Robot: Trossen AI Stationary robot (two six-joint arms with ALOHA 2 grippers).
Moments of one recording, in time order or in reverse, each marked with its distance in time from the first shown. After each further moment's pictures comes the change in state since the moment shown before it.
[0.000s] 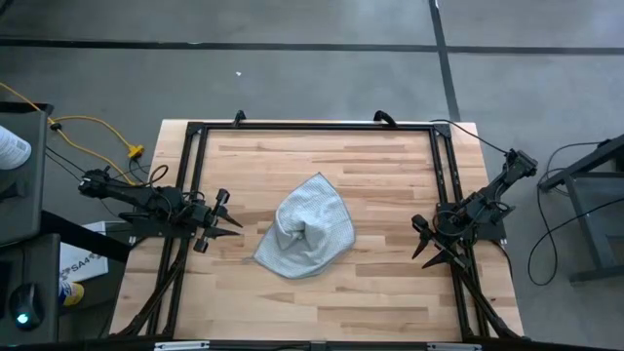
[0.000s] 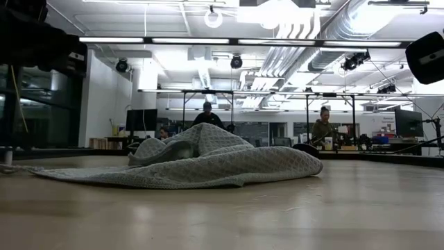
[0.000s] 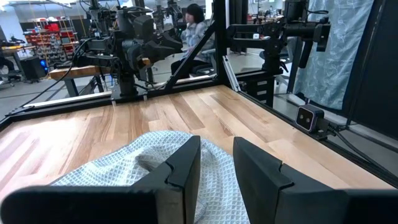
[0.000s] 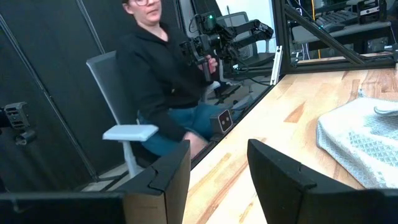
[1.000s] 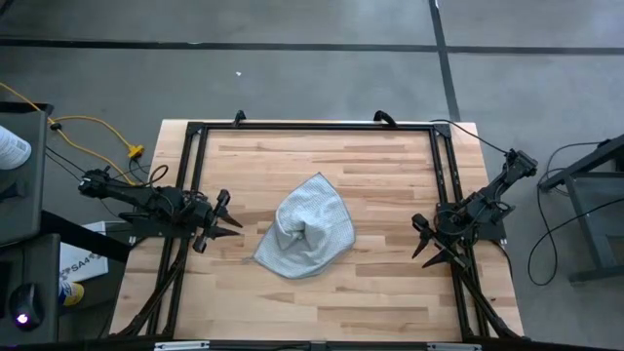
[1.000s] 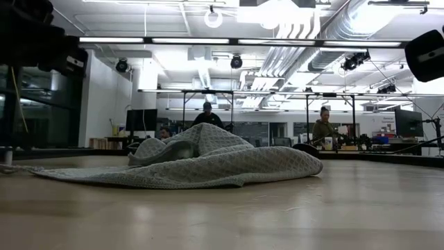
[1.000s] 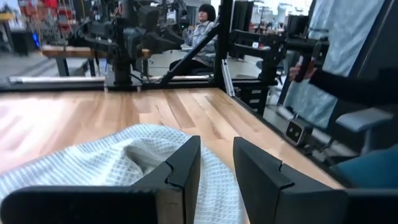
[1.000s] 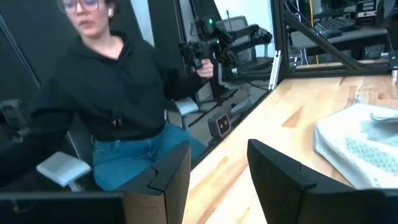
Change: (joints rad) left arm 0.000 0.000 0.000 0.001 -0.003 -0.197; right arm 0.000 0.000 0.000 0.035 0.003 -0.005
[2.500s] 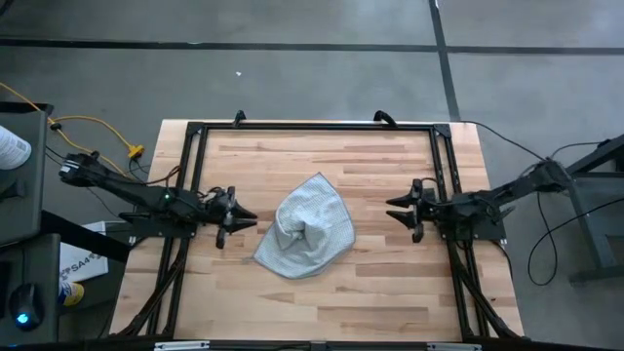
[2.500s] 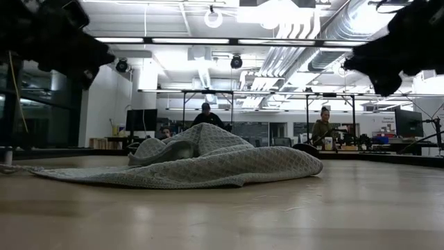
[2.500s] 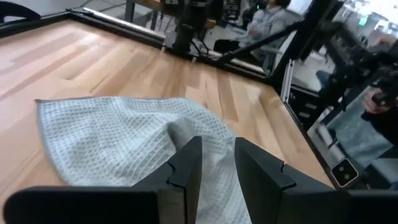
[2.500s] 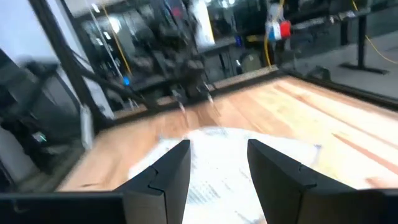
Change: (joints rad) left arm 0.000 0.529 0.188 0.185 -0.245 -0.263; right arm -0.369 0.330 0.017 0.266 0.441 0.028
